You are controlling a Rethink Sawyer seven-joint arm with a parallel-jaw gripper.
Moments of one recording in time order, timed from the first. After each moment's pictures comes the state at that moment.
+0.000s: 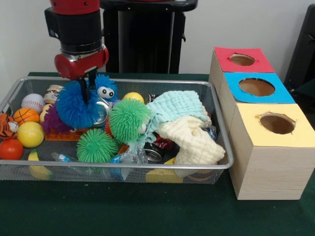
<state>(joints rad) -0.80 -0.68 0.42 1.74 -0.48 0.56 0.71</state>
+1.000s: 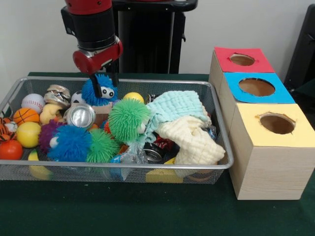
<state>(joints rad) -0.82 -0.69 0.43 1.85 -0.44 0.55 0.71</state>
